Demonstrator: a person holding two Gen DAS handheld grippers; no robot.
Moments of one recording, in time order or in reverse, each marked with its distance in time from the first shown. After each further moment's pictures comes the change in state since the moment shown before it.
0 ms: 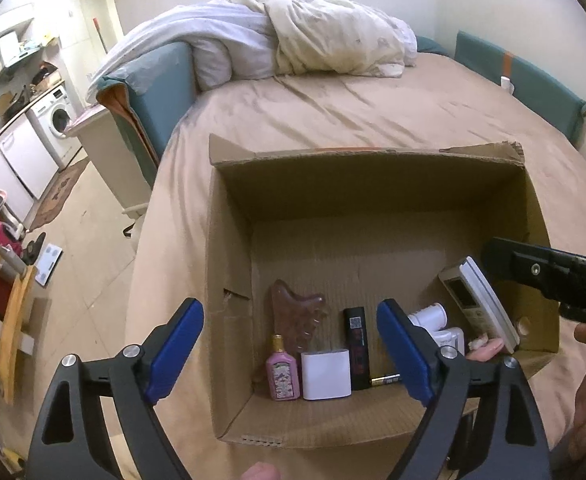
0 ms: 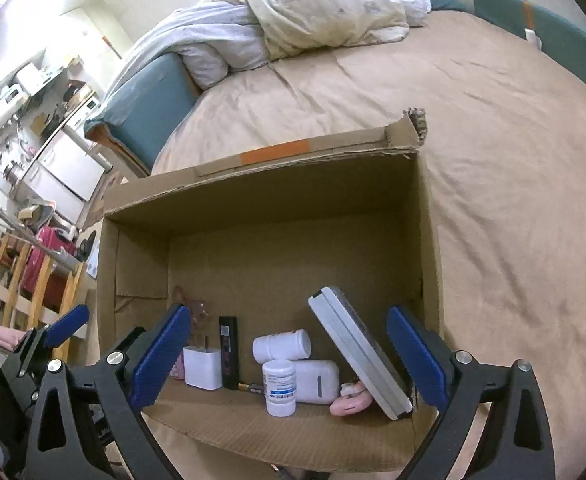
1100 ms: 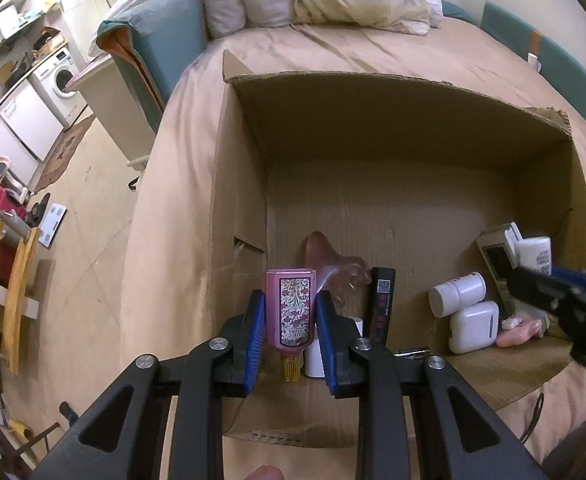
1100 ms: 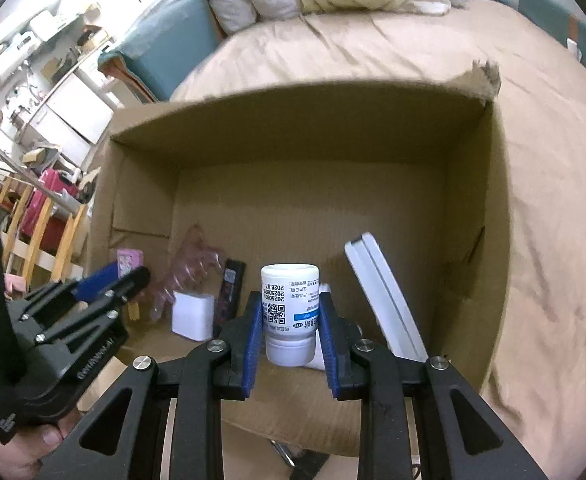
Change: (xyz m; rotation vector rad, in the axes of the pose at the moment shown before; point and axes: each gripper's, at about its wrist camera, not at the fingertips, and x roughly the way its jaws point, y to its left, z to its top) left arm 0.044 0.019 -0.004 -0.039 0.182 0.033; right arm 0.022 0.022 -0.020 -0.130 0.153 0.006
